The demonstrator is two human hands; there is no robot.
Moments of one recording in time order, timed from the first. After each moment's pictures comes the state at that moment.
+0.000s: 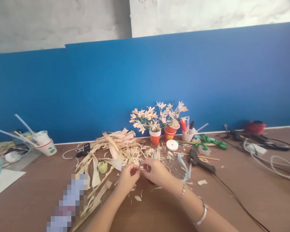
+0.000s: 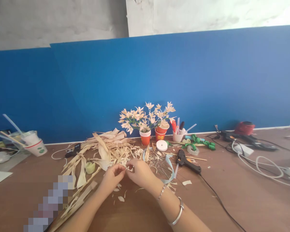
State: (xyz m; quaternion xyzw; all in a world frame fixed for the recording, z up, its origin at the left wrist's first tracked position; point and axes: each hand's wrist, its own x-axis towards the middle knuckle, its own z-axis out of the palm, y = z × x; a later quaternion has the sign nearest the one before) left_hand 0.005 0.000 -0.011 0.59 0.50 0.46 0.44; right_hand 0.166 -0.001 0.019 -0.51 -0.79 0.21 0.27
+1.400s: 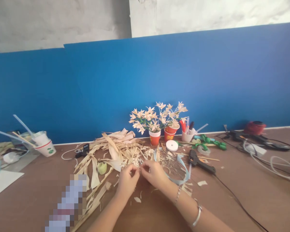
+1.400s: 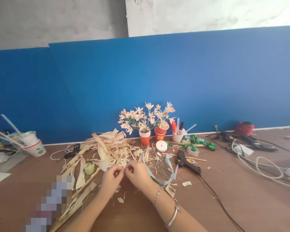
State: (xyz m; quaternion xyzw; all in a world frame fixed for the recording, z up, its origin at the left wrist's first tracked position) left_hand 0.009 -0.008 -0.011 0.69 0.55 0.43 0.22; right_hand 0.152 -0.001 0.003 -0.53 -0.74 0.23 0.34
